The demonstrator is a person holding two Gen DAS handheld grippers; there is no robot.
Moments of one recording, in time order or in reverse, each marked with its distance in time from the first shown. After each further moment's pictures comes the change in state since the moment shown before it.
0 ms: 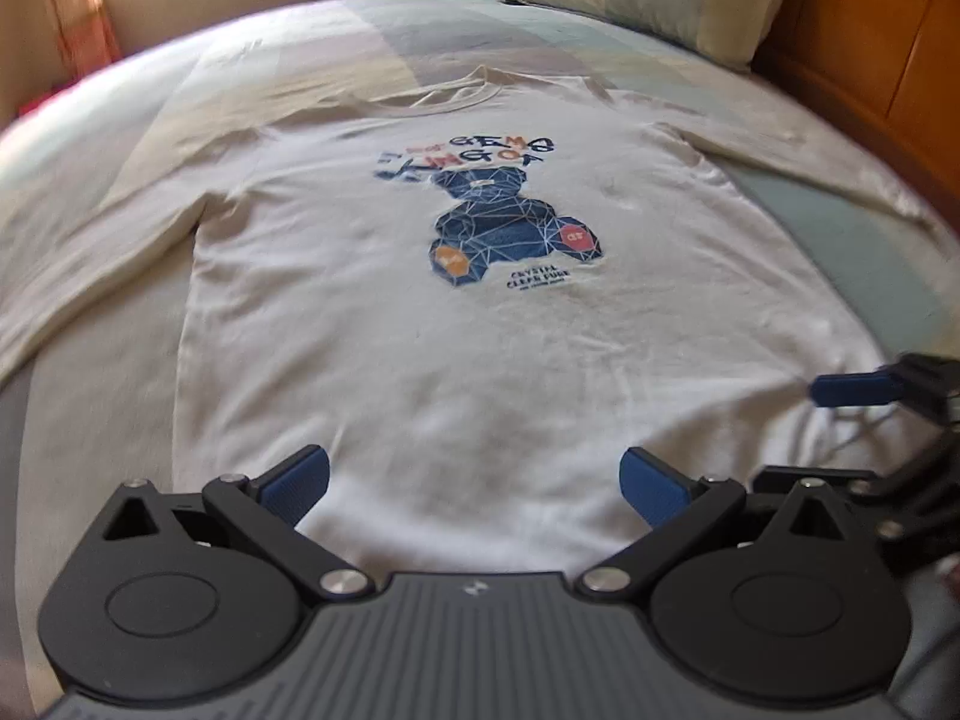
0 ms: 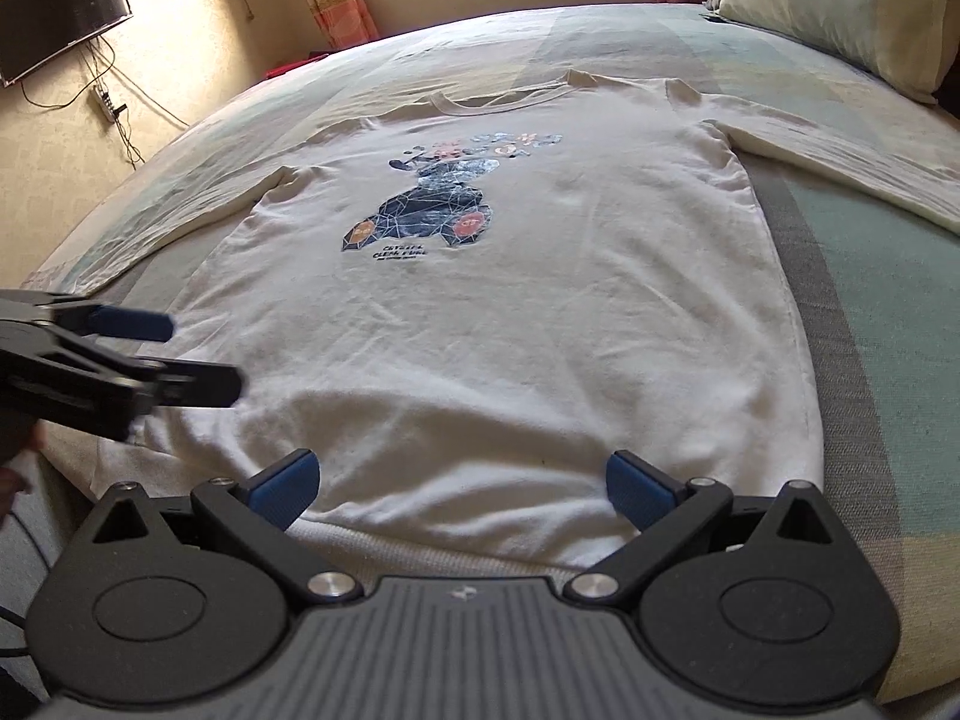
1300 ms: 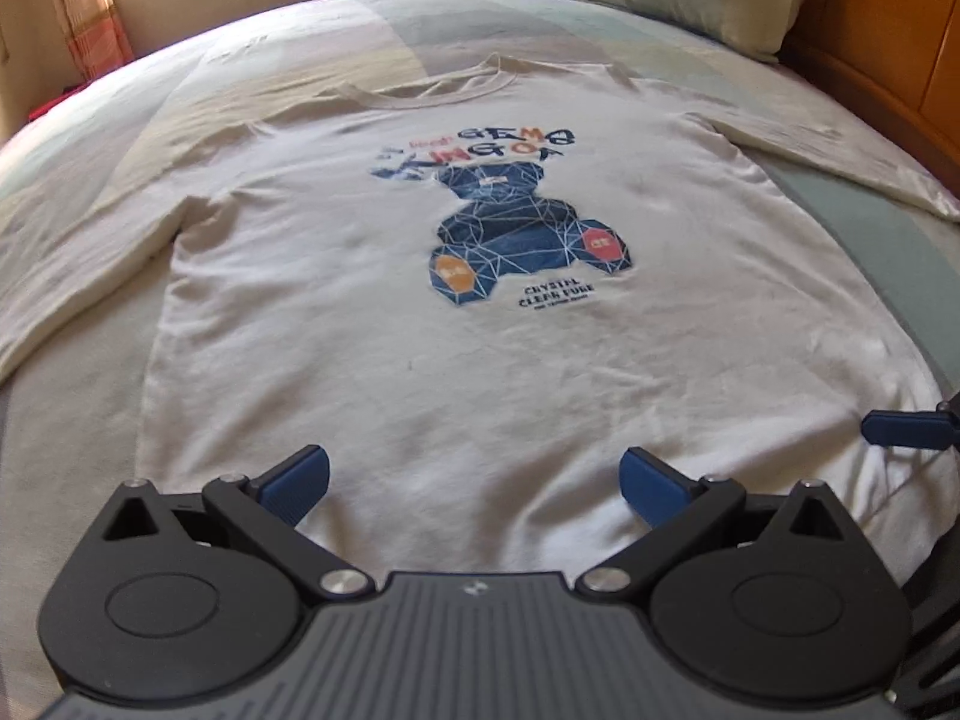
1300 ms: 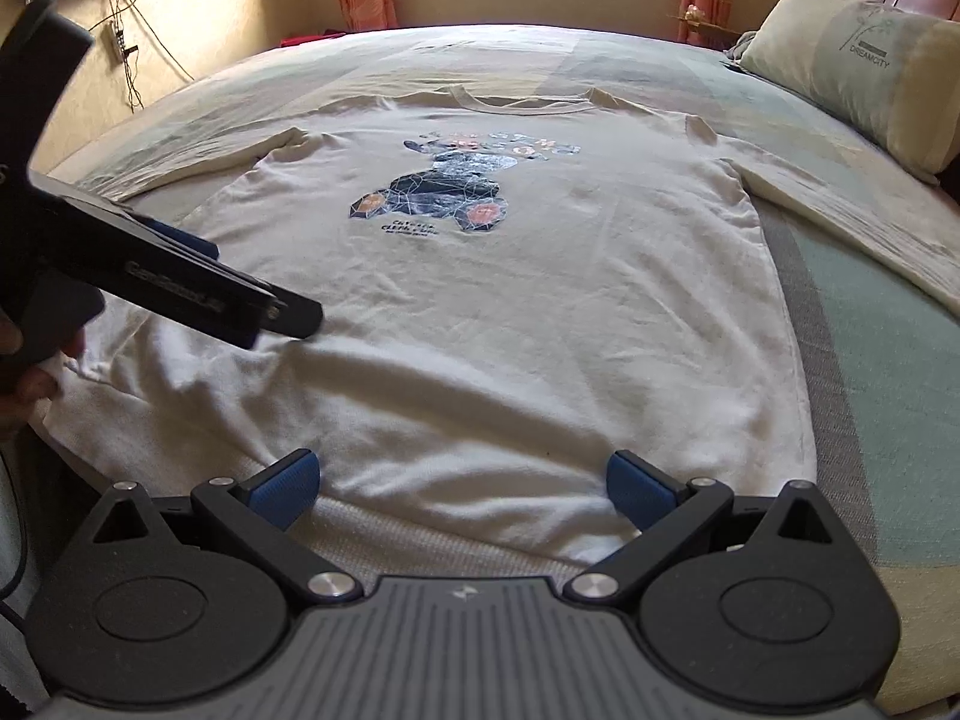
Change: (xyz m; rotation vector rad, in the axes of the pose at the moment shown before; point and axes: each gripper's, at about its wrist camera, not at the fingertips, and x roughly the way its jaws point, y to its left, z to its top) left arm 0.027 -0.002 0.014 -0.039 -0.008 0.001; right arm 0.007 0.018 -0.007 -0.156 0.006 -0.100
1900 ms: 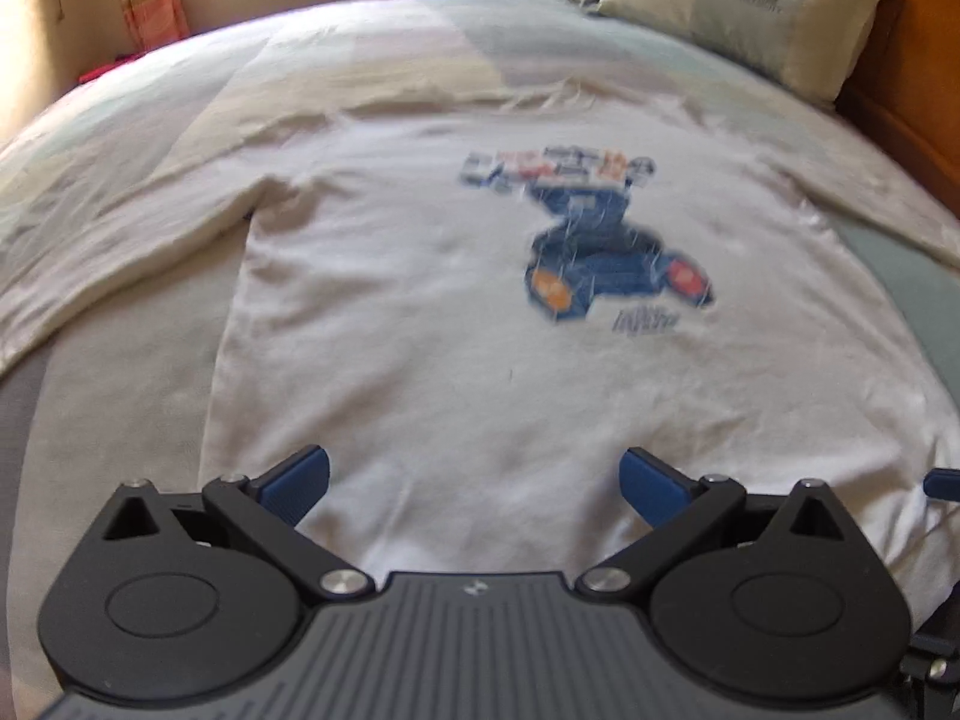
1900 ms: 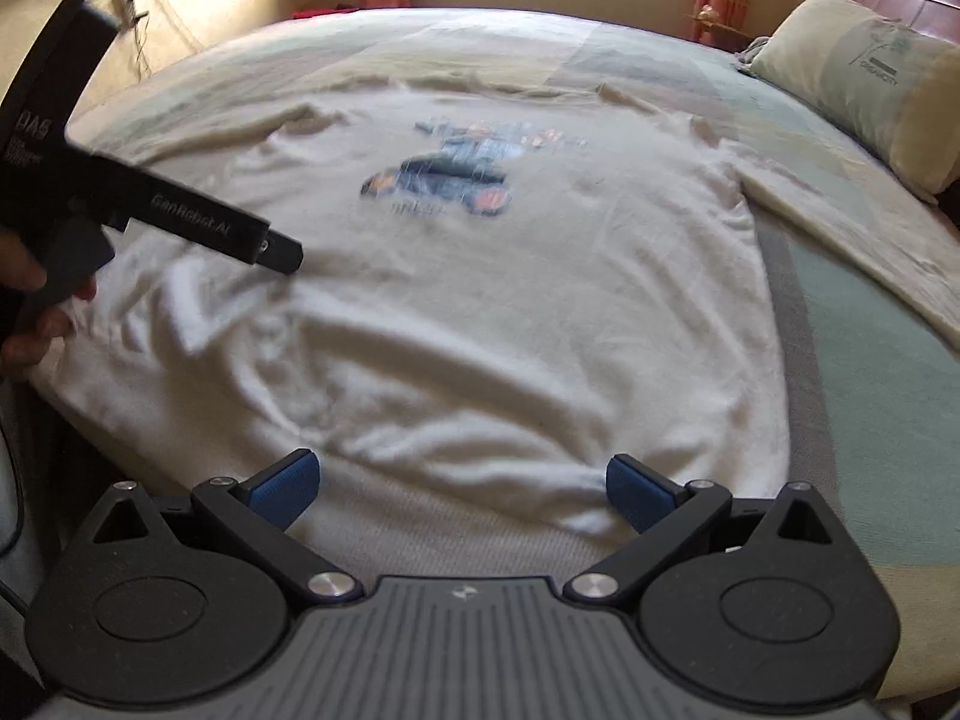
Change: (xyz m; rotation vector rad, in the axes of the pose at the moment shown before) left arm -0.004 0.034 0.004 -0.097 -0.030 0.040; right arm -0.018 0.004 0.005 -0.043 -0.015 -0.034
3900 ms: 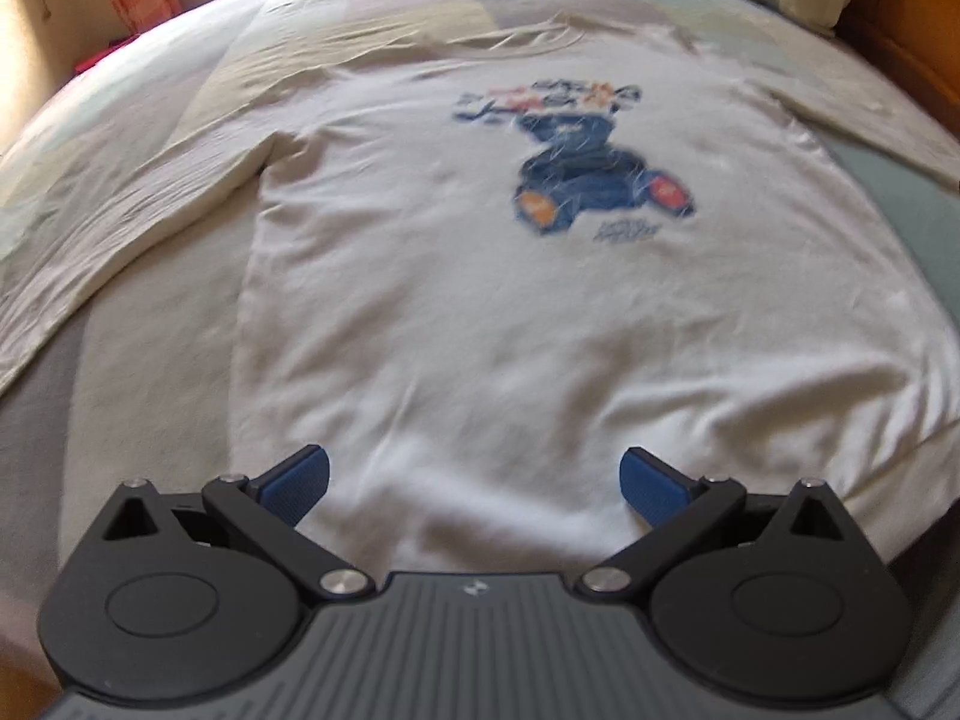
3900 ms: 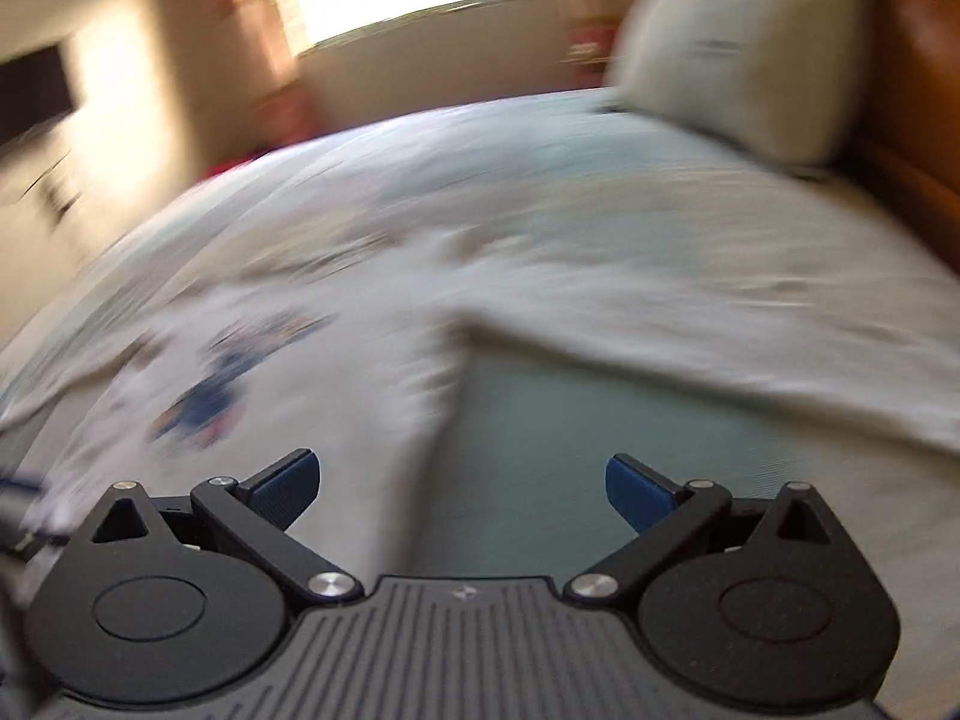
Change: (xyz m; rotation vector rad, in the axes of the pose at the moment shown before) left arm -0.020 -0.015 -0.022 0.085 0.158 0.095; right arm -0.006 -0.166 0.038 0.147 -0.123 0.118
